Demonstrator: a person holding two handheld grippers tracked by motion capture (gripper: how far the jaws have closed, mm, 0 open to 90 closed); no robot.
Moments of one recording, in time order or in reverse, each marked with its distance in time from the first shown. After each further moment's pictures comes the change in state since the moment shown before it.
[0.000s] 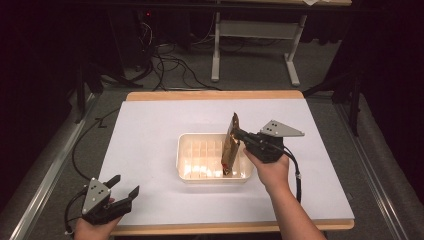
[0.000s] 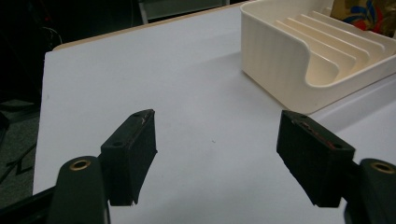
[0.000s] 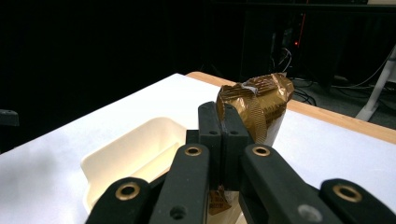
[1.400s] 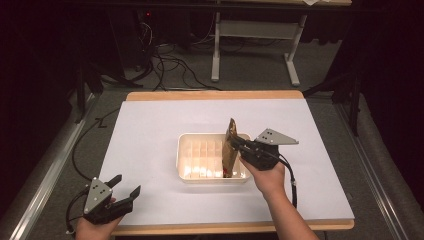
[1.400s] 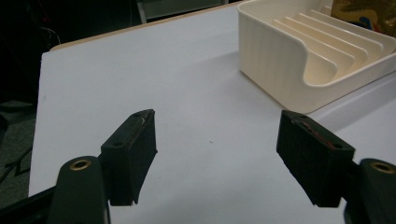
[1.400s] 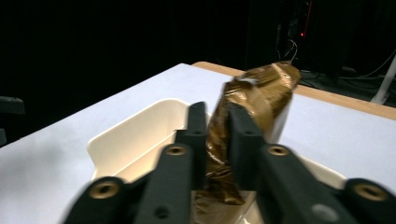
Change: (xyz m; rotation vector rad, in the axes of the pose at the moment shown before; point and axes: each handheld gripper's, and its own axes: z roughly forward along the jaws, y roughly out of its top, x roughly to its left) left arm -0.002 0.001 0.003 0.004 -0.005 0.010; right arm 0.007 -0.022 0.006 0.016 0.015 0.022
